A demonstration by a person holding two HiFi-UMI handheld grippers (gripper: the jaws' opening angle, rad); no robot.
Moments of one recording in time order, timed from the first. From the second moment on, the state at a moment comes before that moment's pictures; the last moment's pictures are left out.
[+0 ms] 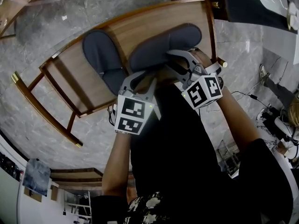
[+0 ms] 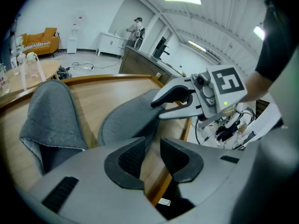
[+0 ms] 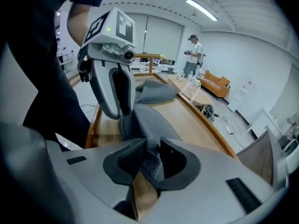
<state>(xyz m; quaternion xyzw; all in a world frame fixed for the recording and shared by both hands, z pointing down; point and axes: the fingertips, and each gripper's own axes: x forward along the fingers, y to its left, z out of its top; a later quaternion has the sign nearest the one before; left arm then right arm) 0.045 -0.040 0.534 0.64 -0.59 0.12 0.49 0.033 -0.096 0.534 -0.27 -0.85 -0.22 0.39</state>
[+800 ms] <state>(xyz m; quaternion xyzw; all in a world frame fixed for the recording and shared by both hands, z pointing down) -0.037 -0.062 0.509 0.59 -0.67 0.09 0.44 0.009 -0.087 0.483 -0.16 -0.91 0.07 0.39</state>
